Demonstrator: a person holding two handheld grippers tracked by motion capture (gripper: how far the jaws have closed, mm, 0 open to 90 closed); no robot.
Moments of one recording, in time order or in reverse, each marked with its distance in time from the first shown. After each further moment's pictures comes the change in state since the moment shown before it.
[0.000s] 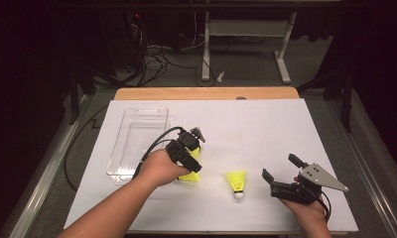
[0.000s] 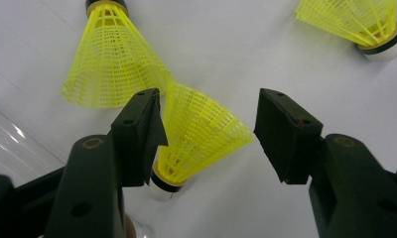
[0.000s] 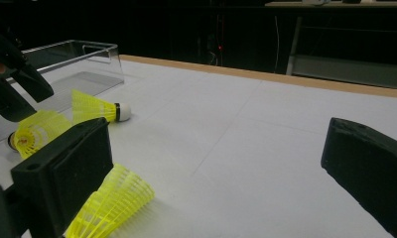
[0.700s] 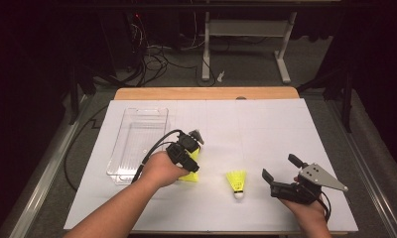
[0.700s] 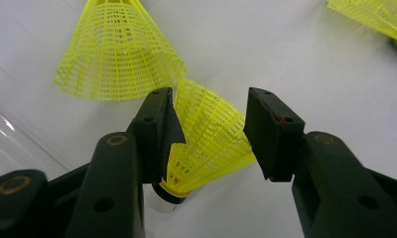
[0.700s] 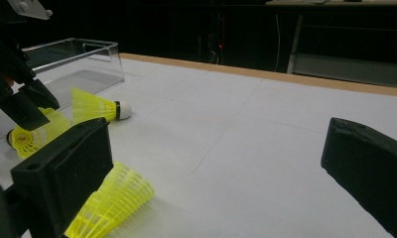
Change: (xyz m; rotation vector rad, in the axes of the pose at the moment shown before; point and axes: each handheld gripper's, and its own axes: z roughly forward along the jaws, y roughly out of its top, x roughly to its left) left arm 0.006 -0.004 0.017 0.028 0.002 -0.038; right arm 0.000 -0.001 0.000 0.005 0.003 -0.003
